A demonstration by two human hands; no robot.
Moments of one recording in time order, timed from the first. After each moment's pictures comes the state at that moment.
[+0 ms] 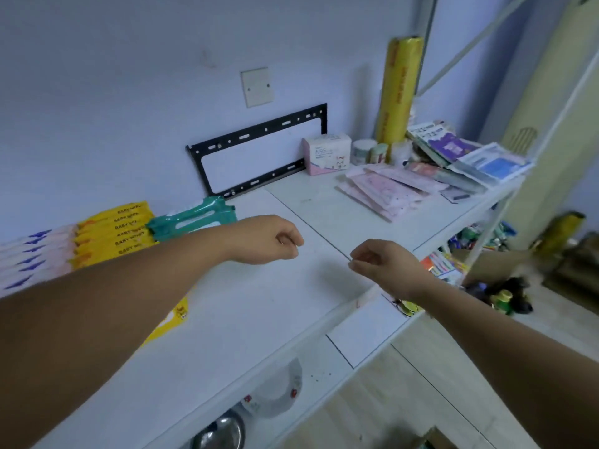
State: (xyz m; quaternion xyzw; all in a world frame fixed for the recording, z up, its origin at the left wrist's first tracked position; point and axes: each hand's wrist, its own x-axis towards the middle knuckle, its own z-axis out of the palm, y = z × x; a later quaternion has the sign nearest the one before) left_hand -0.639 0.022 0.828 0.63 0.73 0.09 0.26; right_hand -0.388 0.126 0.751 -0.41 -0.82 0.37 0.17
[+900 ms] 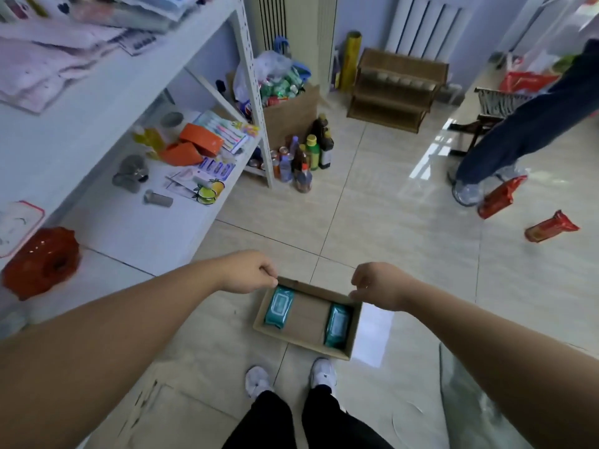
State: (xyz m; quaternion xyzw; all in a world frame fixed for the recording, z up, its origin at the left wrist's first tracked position) left_hand -0.170 0.104 0.577 0.68 0.55 -0.17 0.45; right_hand 0.119 0.059 0.550 -0.64 -0.64 0.41 -0.13
